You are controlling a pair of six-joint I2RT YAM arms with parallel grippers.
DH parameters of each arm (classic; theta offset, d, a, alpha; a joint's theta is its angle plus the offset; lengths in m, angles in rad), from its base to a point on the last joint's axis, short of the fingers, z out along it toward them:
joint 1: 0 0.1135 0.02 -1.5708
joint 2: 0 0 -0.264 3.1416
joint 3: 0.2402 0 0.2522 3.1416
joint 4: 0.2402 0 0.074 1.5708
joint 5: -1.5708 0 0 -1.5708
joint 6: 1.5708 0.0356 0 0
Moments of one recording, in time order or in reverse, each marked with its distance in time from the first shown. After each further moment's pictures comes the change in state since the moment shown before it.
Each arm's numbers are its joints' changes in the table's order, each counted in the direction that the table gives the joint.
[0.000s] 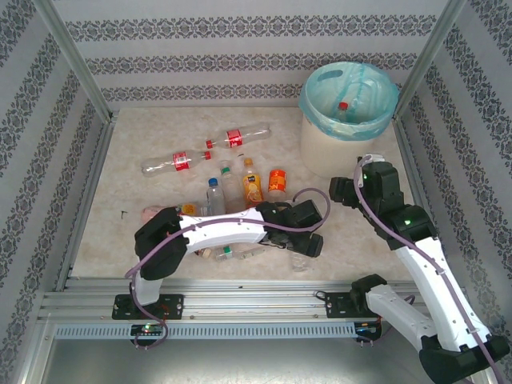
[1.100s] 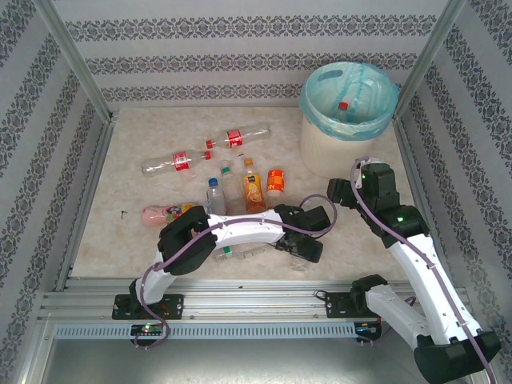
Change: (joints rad) left arm -0.001 0.184 0.127 0.097 -0.027 0.013; right arm -0.055 0.017 -0.090 -0.095 0.071 -0.003
